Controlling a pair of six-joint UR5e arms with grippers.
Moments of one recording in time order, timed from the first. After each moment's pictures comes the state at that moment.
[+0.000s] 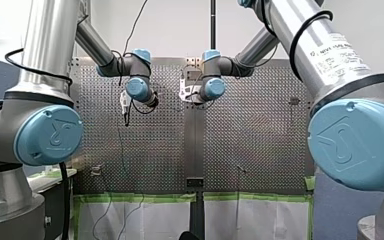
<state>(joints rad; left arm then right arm) -0.30 -1.75 -1.87 -2.74 -1.79 -1.71 2.28 -0.99 1.27 -0.22 1.60 1.58</state>
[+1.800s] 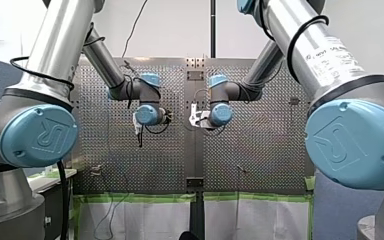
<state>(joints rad) -0.40 -1.90 -1.96 -2.42 -1.80 -1.72 2.25 -0.96 1.52 -0.40 1.75 1.66</state>
